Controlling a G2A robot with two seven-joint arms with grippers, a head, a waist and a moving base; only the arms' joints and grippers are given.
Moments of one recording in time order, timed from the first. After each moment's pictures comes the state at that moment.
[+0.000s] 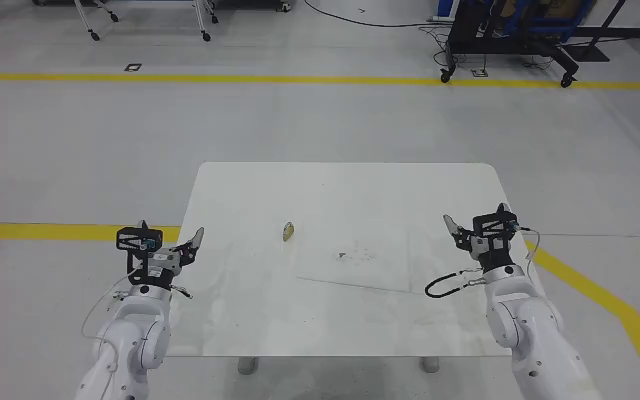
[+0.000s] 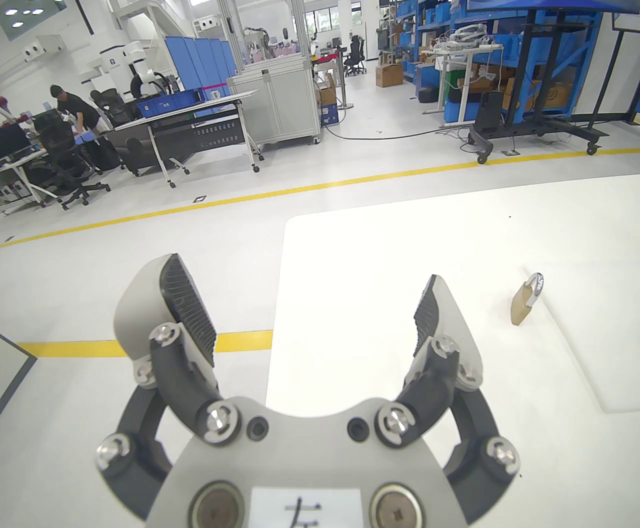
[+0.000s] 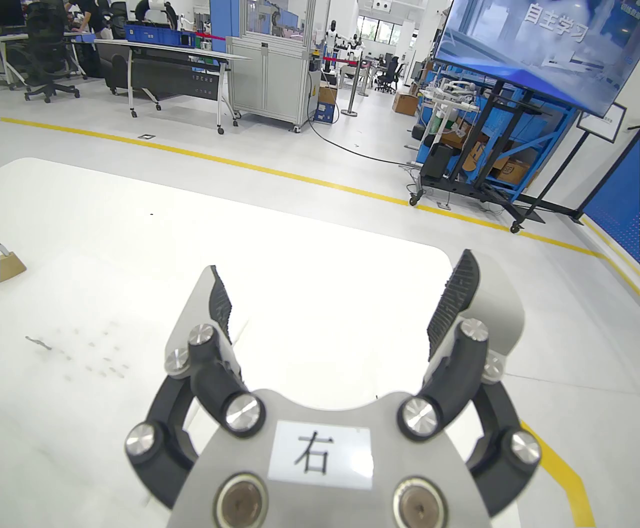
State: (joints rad) left arm 1.73 -1.15 -1.60 -1.80 1.33 0.00 0.00; right arm -1.73 -1.15 1.60 -1.80 -1.33 0.00 0.00
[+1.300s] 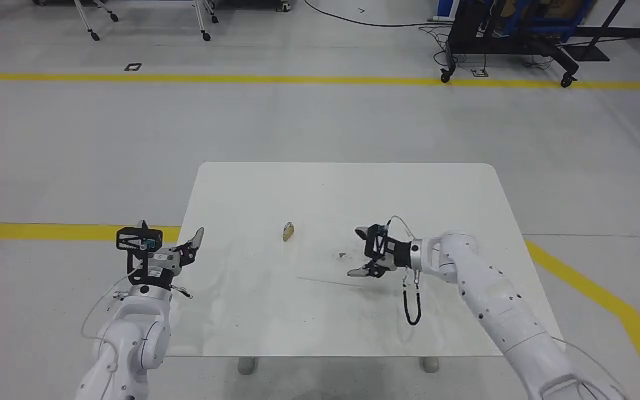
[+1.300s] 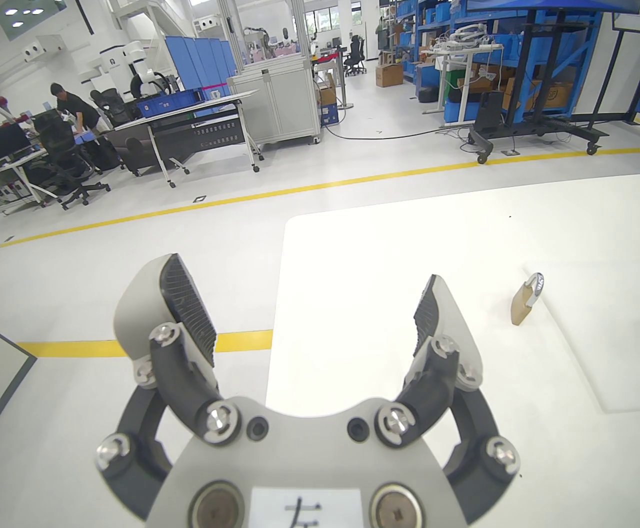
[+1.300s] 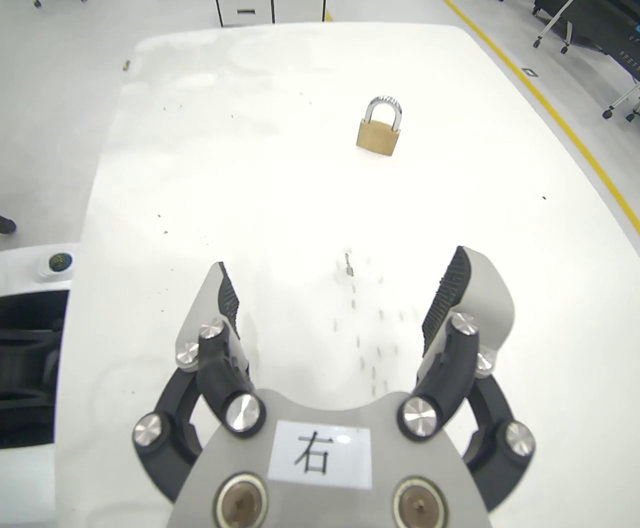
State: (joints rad) left arm 1.73 -1.15 -1.60 -1.80 1.33 0.00 0.00; right arm -1.09 -1.15 1.03 -1.18 -1.50 -0.95 -0.05
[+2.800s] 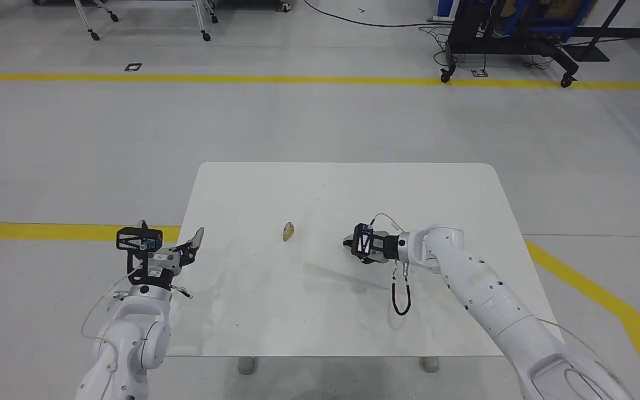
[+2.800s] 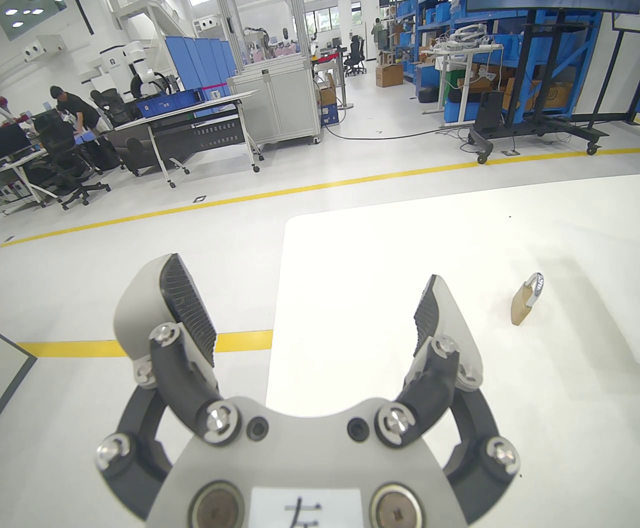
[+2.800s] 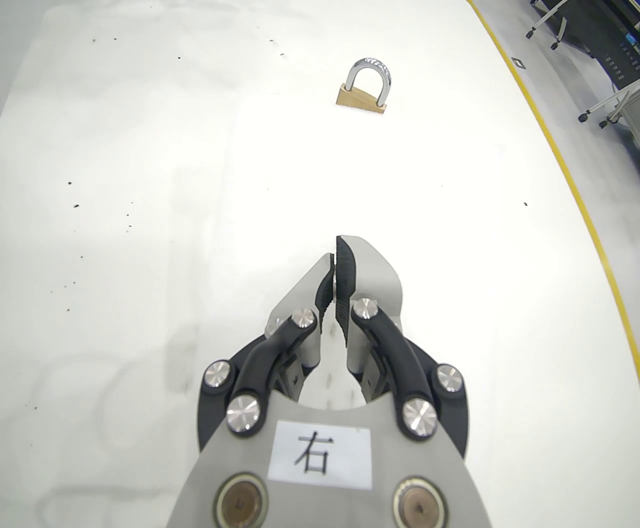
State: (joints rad) left arm 1.73 -1.15 -1.60 -1.80 1.33 0.00 0.00; right arm -1.00 -1.16 0.94 -1.10 -1.60 -0.86 -0.13
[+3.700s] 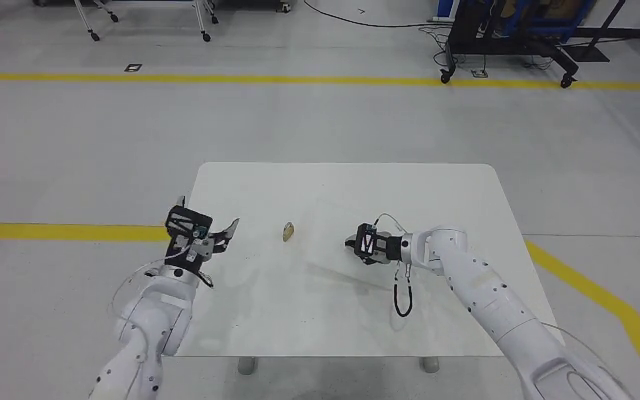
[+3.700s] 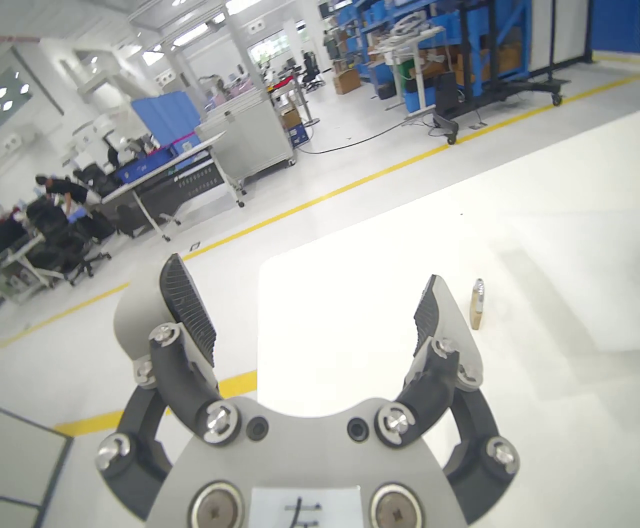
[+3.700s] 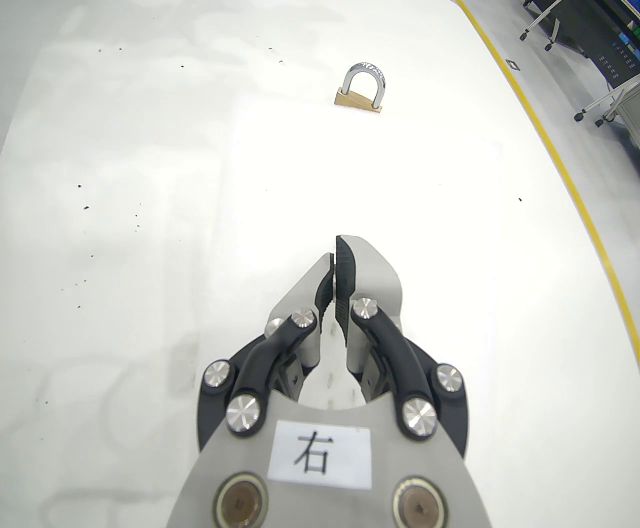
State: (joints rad) left arm 1.60 -1.15 -1.43 -1.92 1.68 -0.08 -0.16; right arm -1.01 -1.16 0.94 -1.11 -1.59 -0.86 -0.13
